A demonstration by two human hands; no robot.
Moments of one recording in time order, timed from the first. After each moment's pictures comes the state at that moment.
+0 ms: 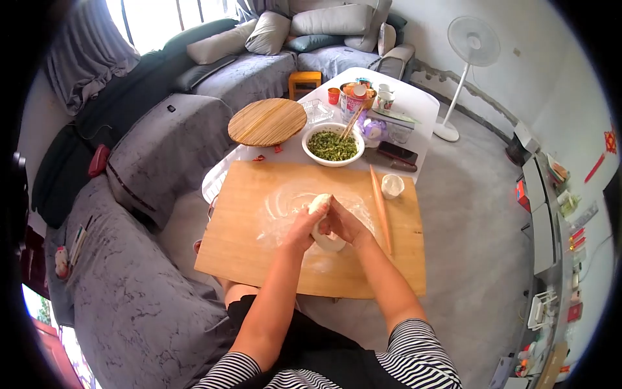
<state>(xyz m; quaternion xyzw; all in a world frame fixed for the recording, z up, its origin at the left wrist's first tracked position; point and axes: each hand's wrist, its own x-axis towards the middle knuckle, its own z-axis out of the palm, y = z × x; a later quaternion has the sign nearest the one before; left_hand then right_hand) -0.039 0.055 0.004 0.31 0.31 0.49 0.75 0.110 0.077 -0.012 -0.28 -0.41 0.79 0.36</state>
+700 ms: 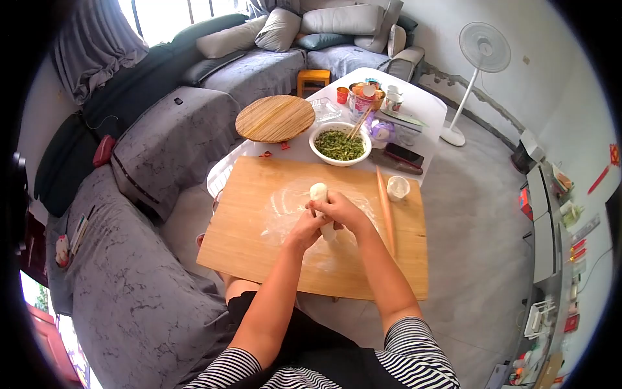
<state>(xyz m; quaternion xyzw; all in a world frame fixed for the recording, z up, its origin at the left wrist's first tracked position) -0.045 0.057 -0.008 0.38 0.25 0.49 0.75 0.082 0.076 0.057 -0.41 -0.60 0.62 0.30</state>
